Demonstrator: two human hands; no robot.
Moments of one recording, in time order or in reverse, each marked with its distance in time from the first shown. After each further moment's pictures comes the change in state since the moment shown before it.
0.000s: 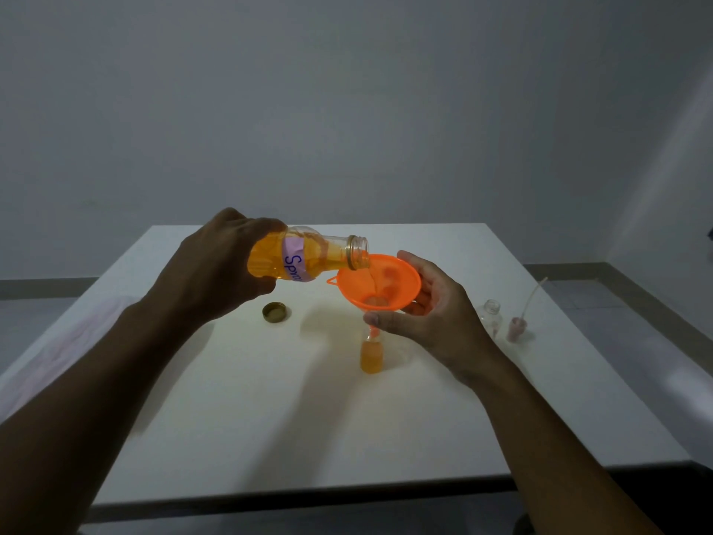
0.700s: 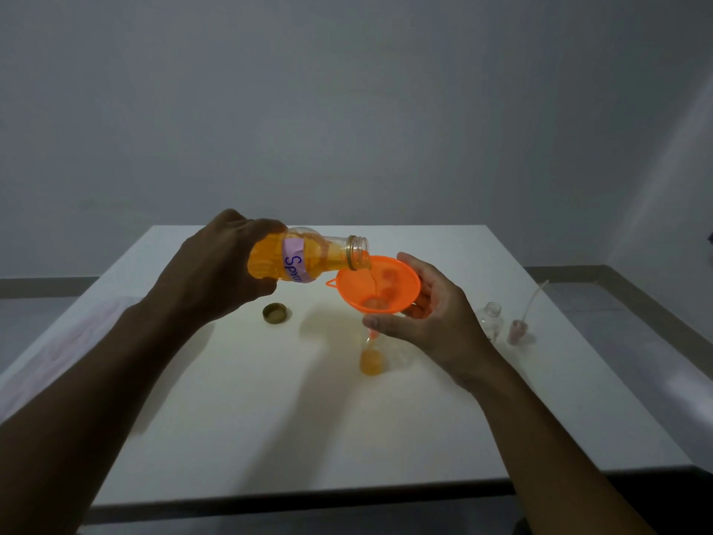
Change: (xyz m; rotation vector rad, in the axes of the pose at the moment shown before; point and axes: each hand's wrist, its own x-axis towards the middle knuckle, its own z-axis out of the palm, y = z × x) left_hand 0.000 -0.001 0.001 -0.018 -0.002 -0.006; right_hand 0.001 0.003 0.002 0.013 -0.011 -0.004
